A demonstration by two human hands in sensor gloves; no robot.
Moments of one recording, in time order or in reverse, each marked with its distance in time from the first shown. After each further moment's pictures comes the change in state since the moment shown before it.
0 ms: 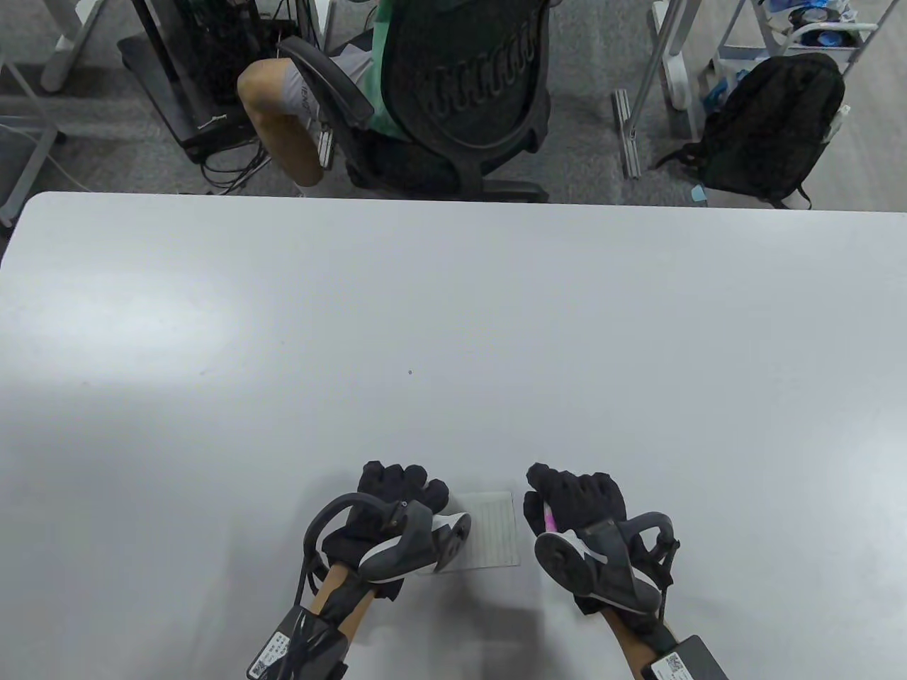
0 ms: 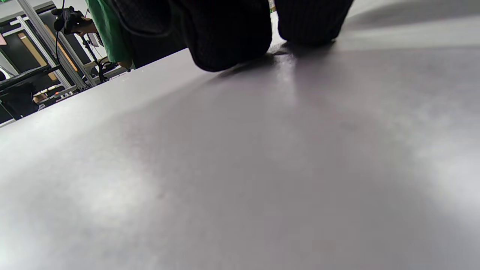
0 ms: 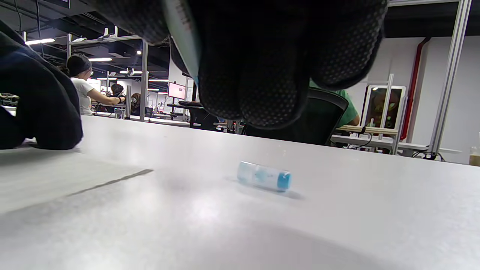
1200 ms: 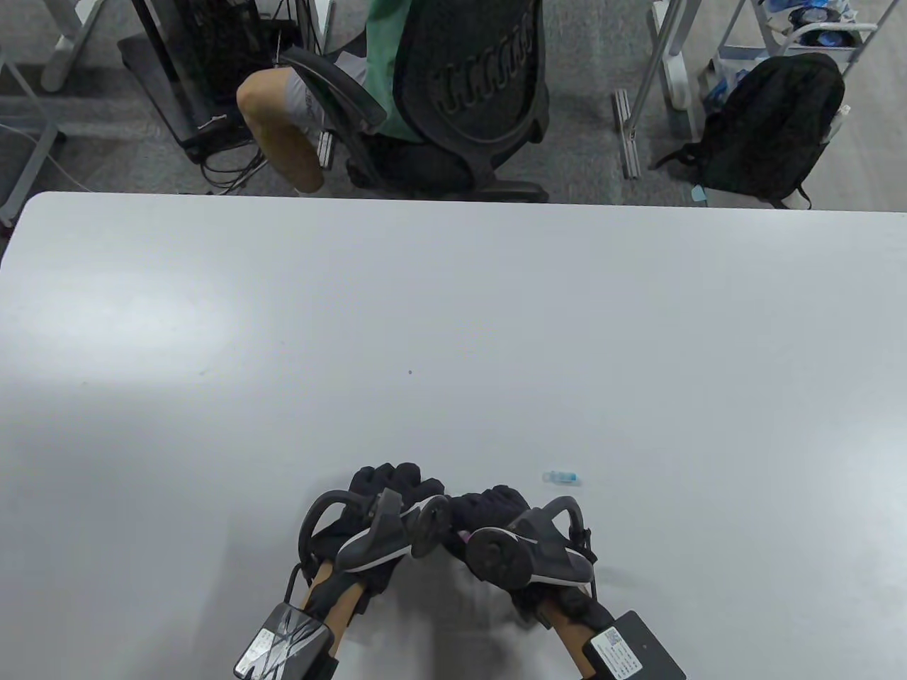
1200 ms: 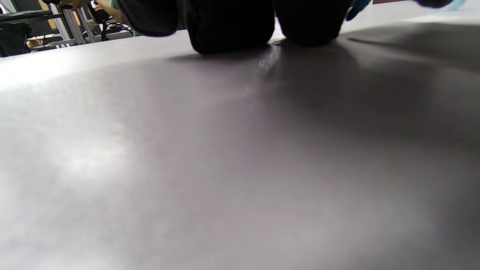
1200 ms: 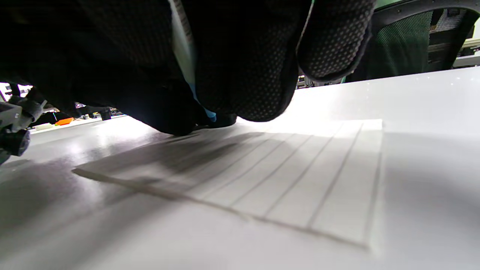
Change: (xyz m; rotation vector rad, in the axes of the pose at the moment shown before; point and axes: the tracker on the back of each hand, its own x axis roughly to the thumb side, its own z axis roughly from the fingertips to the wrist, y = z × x) left_hand -0.018 -0.011 -0.002 -0.022 0.016 0.236; right_hand 0.069 0.023 -0.030 0.165 -0.258 -0.273
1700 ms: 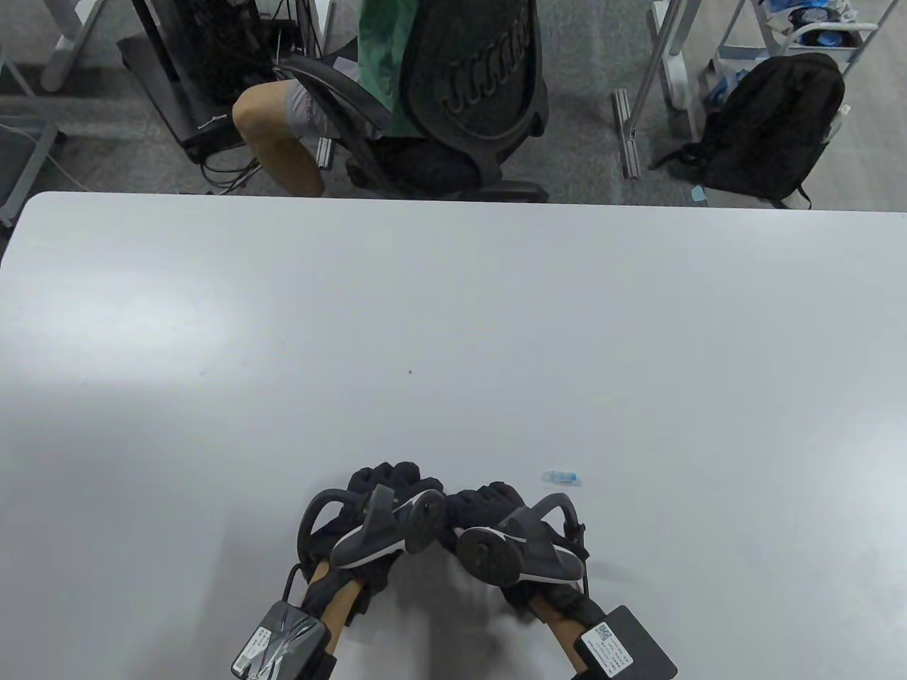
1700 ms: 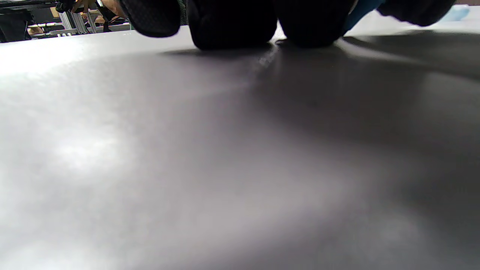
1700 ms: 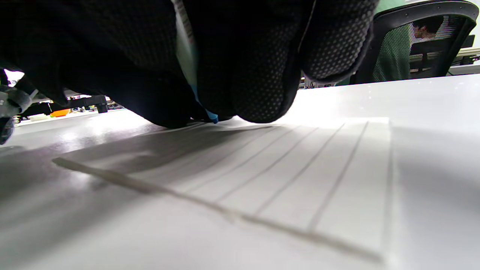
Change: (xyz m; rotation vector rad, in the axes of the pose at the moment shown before) left_hand -0.004 -0.002 -0.001 -0.002 0.004 0.043; right_hand 0.003 0.003 -0.004 0.002 0.000 0.034
